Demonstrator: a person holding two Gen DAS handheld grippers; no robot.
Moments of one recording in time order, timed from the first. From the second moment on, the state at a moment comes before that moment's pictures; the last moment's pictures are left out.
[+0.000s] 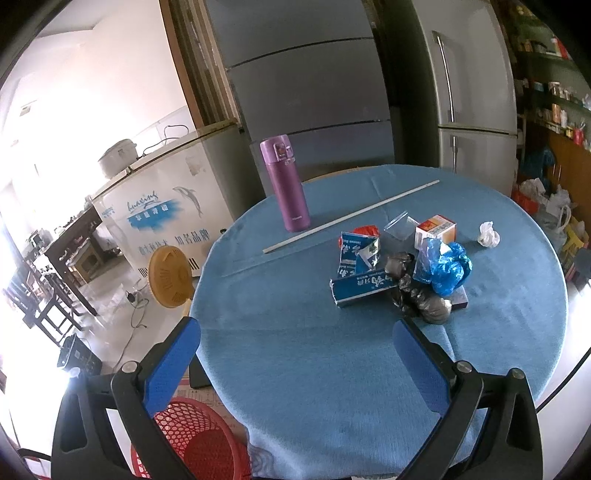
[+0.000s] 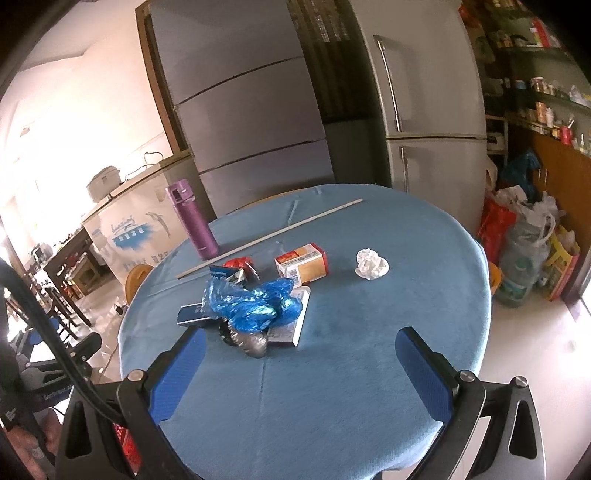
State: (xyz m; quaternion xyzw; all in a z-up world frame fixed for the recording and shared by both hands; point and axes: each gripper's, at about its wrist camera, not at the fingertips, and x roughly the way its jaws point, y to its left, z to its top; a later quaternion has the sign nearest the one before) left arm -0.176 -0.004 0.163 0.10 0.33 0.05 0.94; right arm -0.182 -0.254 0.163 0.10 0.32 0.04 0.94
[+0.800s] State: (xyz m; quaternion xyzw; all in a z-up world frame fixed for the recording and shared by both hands) left arm -0.059 -0.042 0.132 0.01 0.46 -0.09 0.88; right arm -0.008 -0.348 0.094 0.14 0.39 -0.02 0.91
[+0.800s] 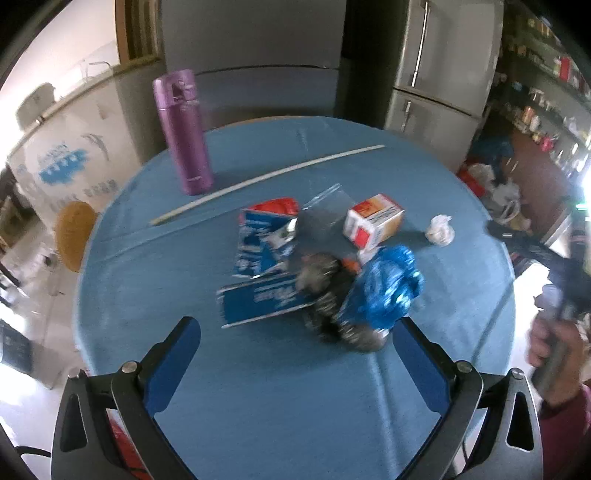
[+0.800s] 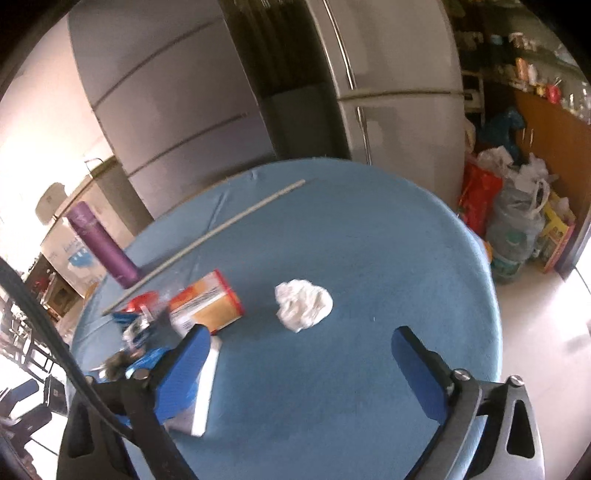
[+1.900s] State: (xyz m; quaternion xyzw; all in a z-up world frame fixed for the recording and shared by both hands) left arm -0.060 -0.094 0.132 0.02 0.44 -0.19 0.88; right arm 0.004 -0.353 0.058 0.24 0.40 0.08 0.88
